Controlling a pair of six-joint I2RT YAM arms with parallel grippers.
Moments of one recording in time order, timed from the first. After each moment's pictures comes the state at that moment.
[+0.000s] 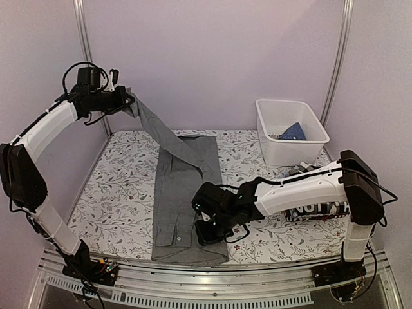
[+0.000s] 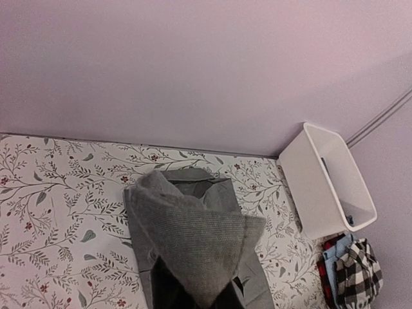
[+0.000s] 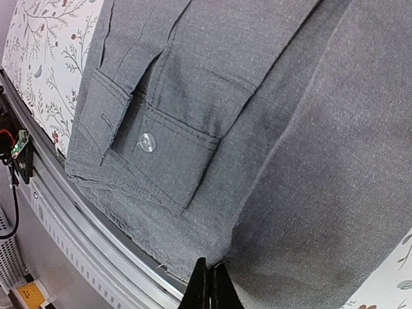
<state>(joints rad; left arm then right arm) -0.13 1.62 1.61 -0.42 0.31 -0.38 1.24 1.94 1.32 -0.47 -0.14 0.81</state>
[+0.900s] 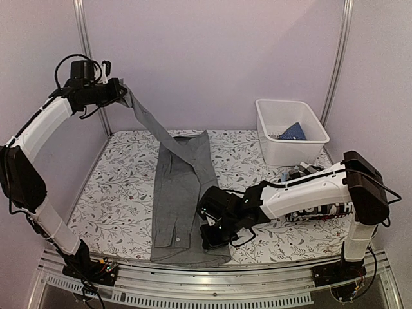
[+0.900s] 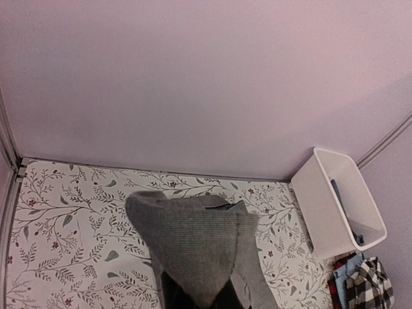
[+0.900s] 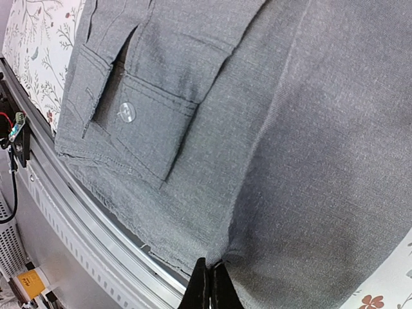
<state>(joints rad) -0.10 1.62 1.68 -0.44 0.24 -0.35 1.24 1.90 1.23 -0.42 -0.19 0.81</state>
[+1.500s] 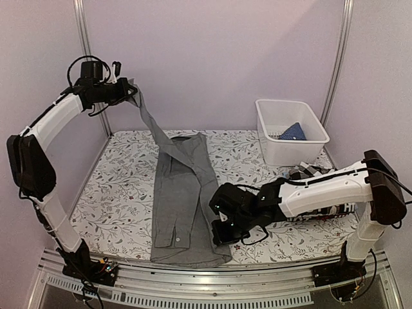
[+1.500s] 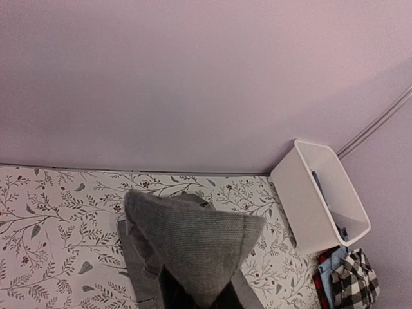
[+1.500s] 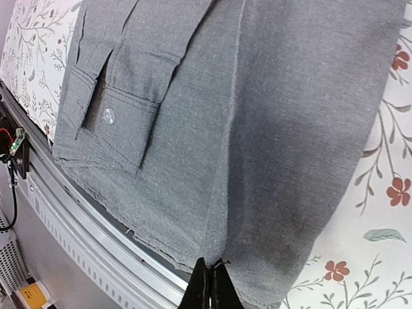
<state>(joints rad) -0.10 1.74 1.77 -0.40 0.36 -0.37 1.23 1.78 1.14 -0.44 -0.11 0.87</state>
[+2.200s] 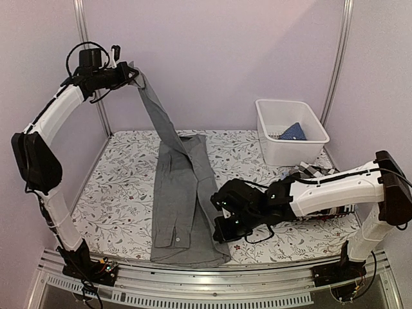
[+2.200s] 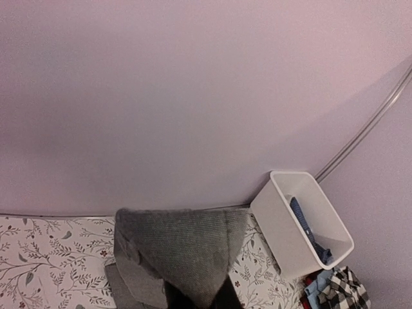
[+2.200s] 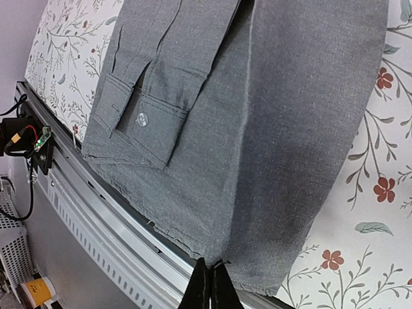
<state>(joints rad) -0.11 1.85 2.00 -0.38 0.40 -0.39 1.23 1.69 1.10 -0.40 -0.10 0.85</state>
